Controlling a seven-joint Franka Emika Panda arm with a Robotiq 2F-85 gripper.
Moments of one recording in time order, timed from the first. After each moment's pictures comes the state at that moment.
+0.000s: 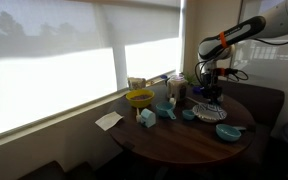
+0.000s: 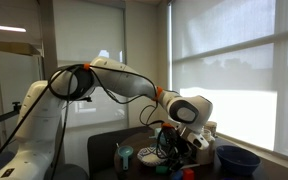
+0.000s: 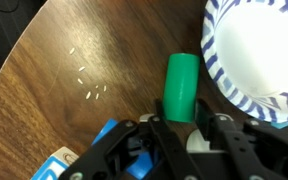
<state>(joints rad) -0.15 0.27 -0.14 -1.78 0.18 1.64 0.10</state>
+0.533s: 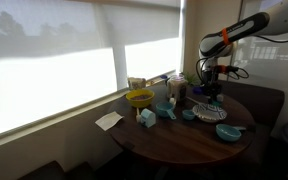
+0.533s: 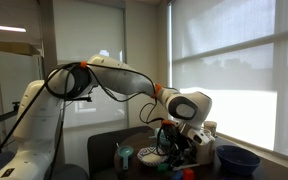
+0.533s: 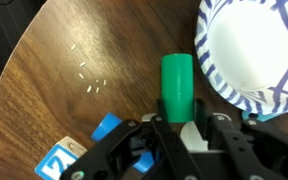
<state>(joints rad) -0.15 0.24 -0.14 -1.78 0.18 1.65 0.10</state>
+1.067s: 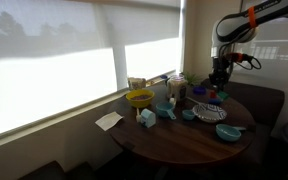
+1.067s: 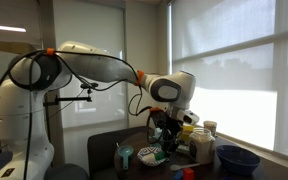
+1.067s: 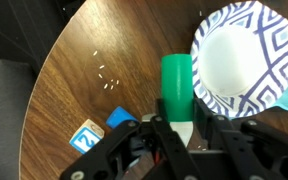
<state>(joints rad) -0.14 -0.01 -0.14 -1.94 0.12 1.75 0.04</state>
